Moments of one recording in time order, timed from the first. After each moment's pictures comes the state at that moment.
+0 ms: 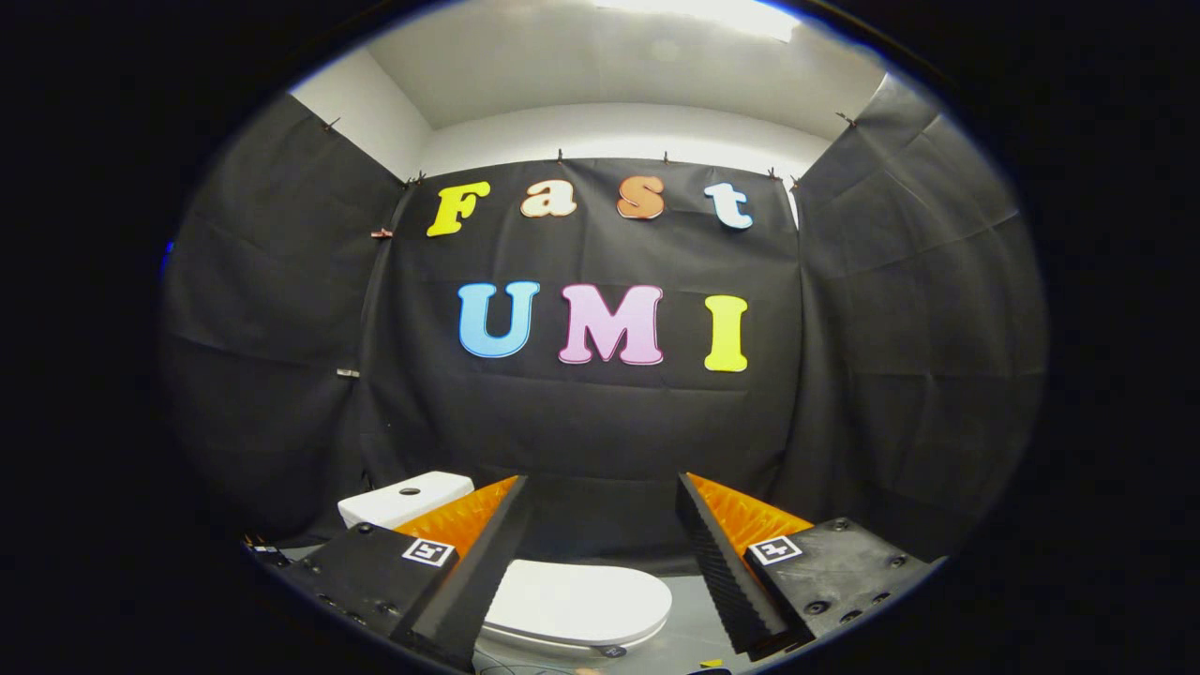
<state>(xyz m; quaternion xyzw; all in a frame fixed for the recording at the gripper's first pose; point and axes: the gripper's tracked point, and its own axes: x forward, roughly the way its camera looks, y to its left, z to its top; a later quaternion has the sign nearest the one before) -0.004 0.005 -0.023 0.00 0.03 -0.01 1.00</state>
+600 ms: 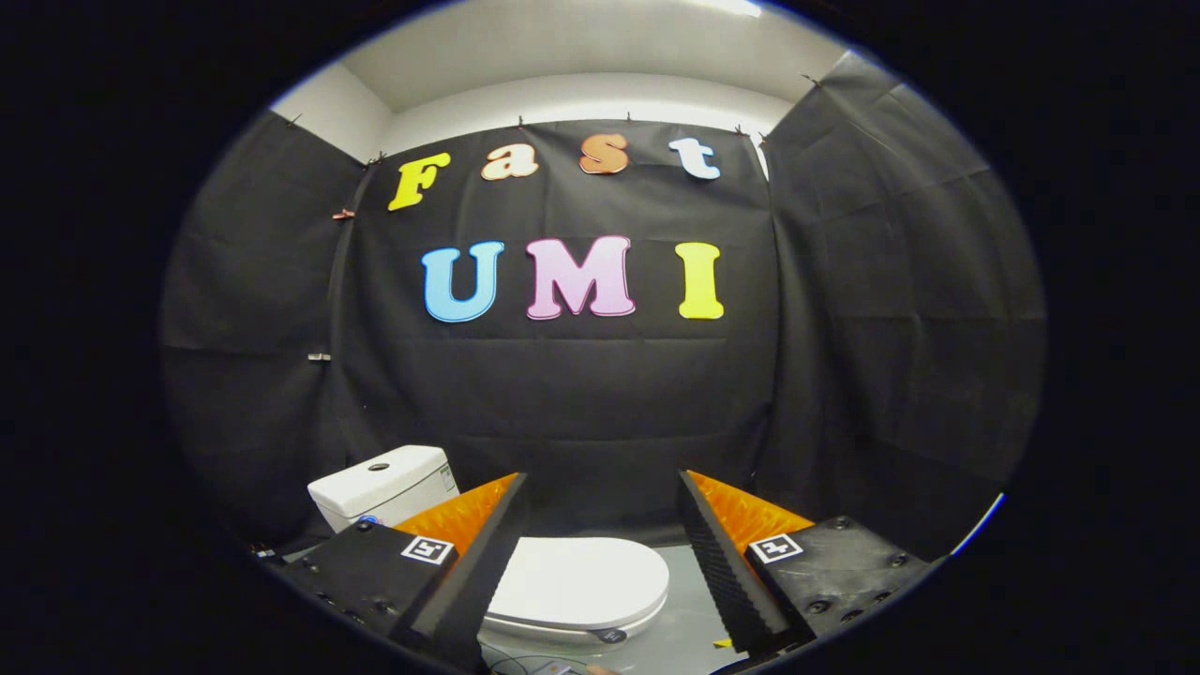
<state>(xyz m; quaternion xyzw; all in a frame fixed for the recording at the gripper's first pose) 0.020 -0.047 -0.104 0.06 0.08 -0.07 0.99</state>
